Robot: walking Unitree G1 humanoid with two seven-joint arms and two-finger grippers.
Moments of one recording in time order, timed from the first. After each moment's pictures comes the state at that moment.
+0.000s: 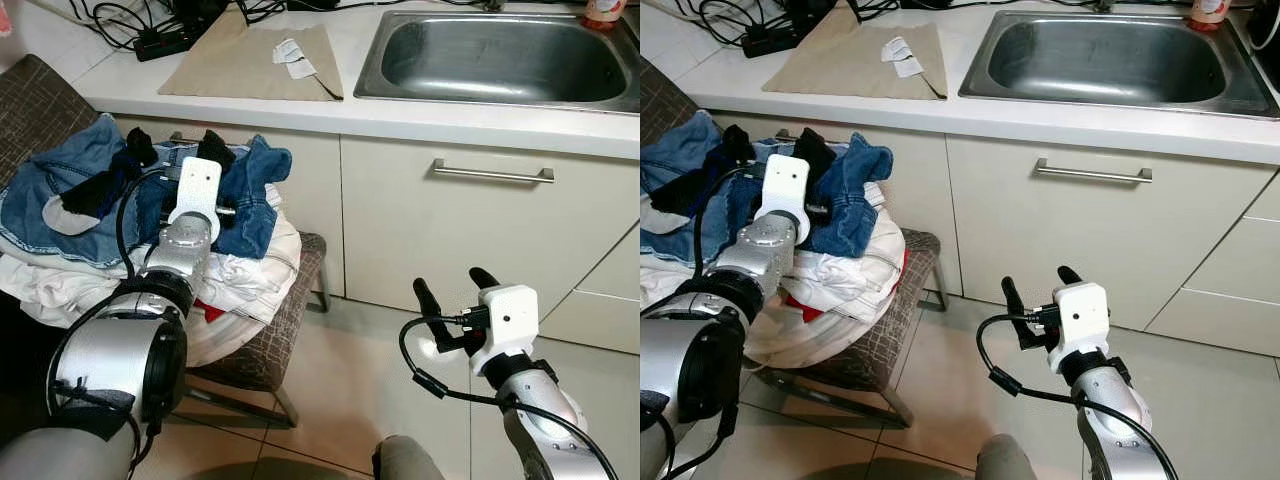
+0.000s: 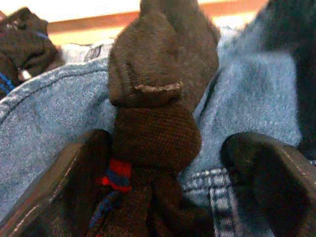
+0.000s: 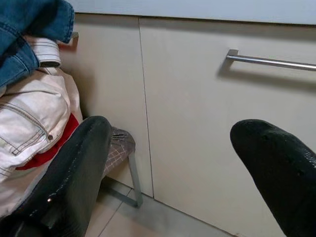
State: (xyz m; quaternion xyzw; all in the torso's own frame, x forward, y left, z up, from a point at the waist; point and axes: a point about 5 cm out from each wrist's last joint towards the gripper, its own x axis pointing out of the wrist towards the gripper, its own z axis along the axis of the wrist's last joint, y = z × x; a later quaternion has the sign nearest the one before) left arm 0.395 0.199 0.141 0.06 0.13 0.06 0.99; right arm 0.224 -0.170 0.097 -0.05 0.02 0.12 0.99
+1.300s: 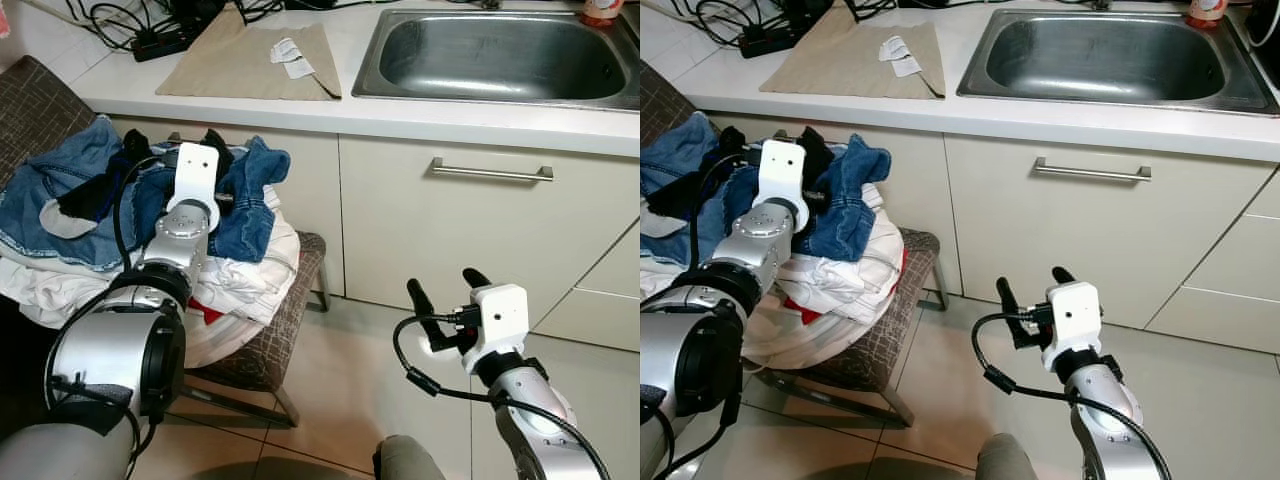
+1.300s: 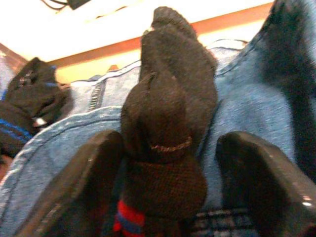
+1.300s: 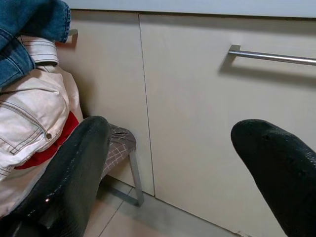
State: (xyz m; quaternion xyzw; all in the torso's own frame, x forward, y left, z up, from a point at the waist) left arm 0.397 0.201 0.146 0.15 0.12 0.07 0.98; right arm 0.226 -0.167 0.093 -0.05 0.03 0.12 0.99
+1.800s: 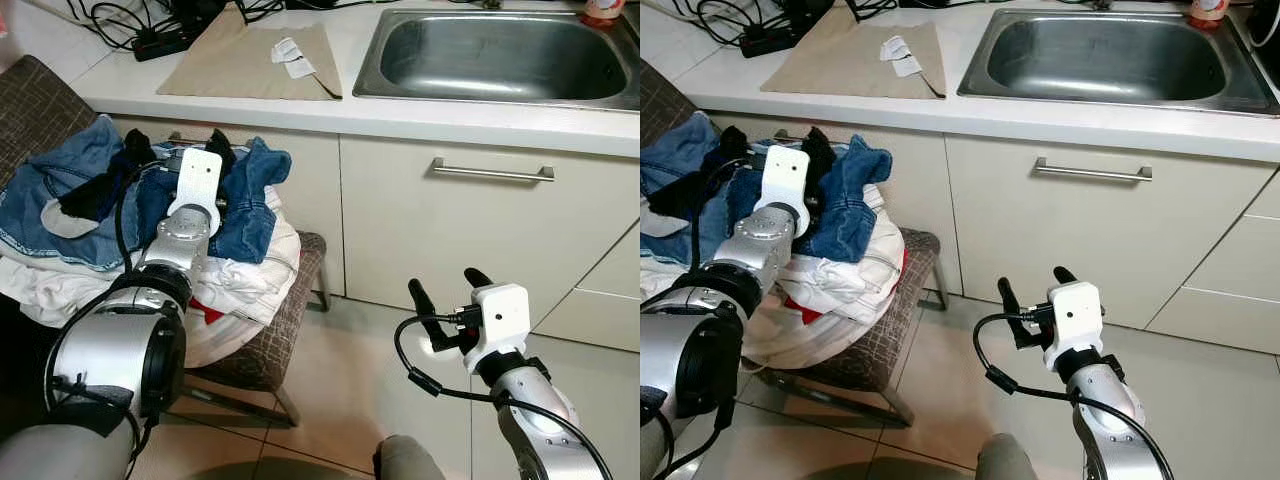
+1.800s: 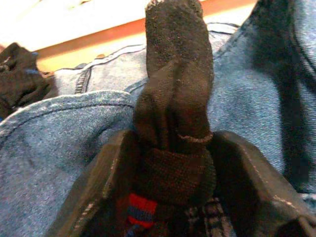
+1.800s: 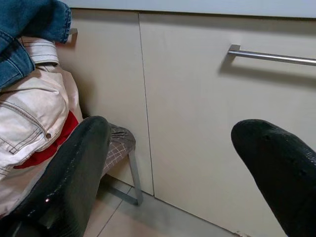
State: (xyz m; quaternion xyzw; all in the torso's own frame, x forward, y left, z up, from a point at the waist) left arm 0.395 0.196 0.140 0.15 0.14 0.04 0.98; right arm 0.226 -0.168 0.093 -0.05 0.03 0.12 0.99
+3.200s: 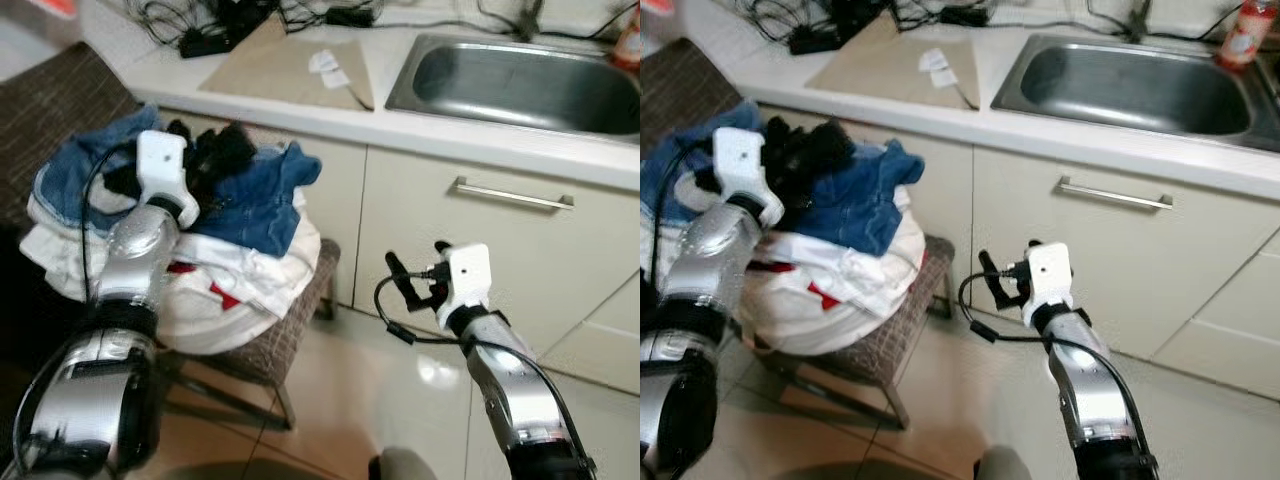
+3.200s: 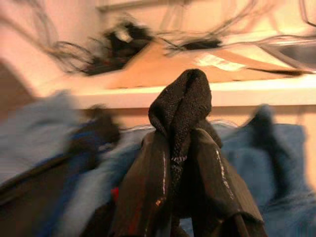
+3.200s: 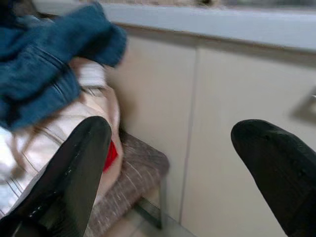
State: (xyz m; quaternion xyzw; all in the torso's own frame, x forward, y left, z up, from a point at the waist) left arm 0.352 0.240 0.167 0.05 -0.07 -0.06 0.99; right arm 0.293 -0.149 0.094 -0.03 0.02 0.16 0.99
